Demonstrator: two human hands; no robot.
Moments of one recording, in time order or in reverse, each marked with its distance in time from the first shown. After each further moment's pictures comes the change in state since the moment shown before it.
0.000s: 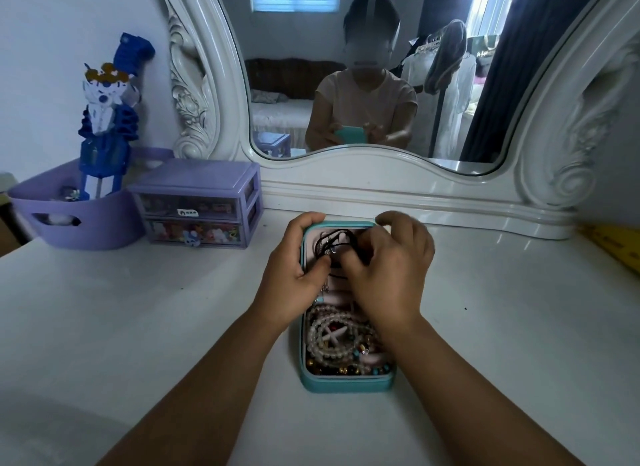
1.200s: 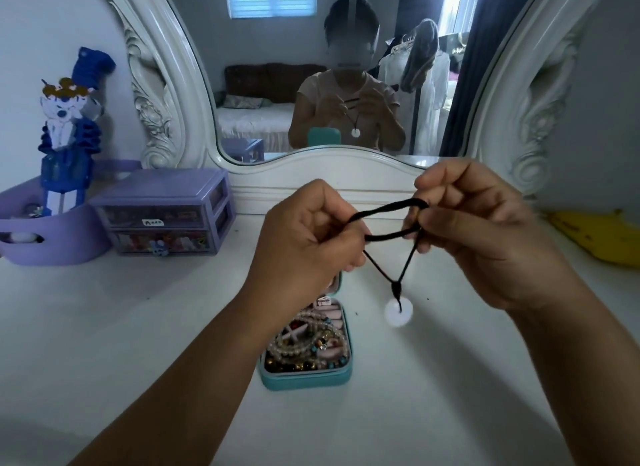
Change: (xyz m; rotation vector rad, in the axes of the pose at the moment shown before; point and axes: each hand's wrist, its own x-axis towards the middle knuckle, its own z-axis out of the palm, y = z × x) left_hand -0.001 0.114 0.031 -0.142 -0.051 0.062; right_hand 0.049 0.042 -0.138 1.254 -0.563 0.145
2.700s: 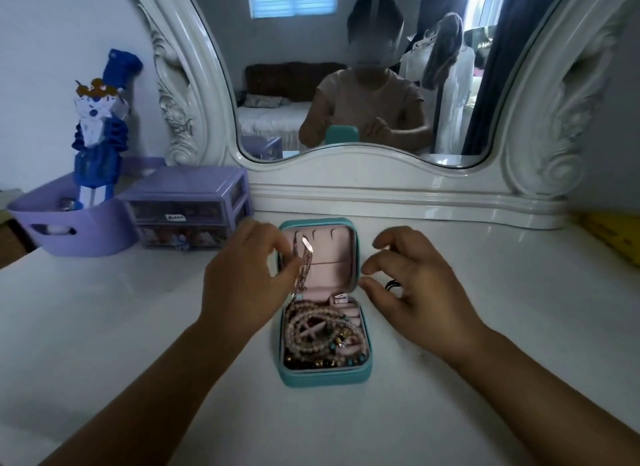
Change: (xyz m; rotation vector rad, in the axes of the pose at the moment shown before) left_hand -0.021 -0.055 -0.053 0.927 0.146 0.000; right_hand -0.015 0.080 0.021 -1.193 -0.010 -0.261
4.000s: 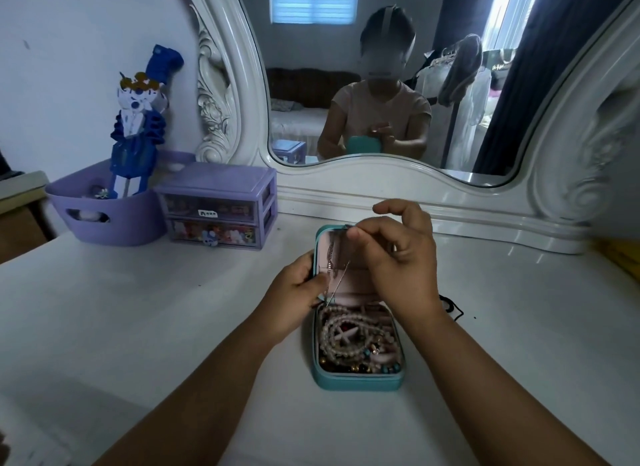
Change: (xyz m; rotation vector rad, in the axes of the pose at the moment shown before) left_hand -0.006 -0.039 0.042 -0.913 -0.396 -0.321; right_hand 0.056 -0.037 0.048 0.414 0.328 0.276
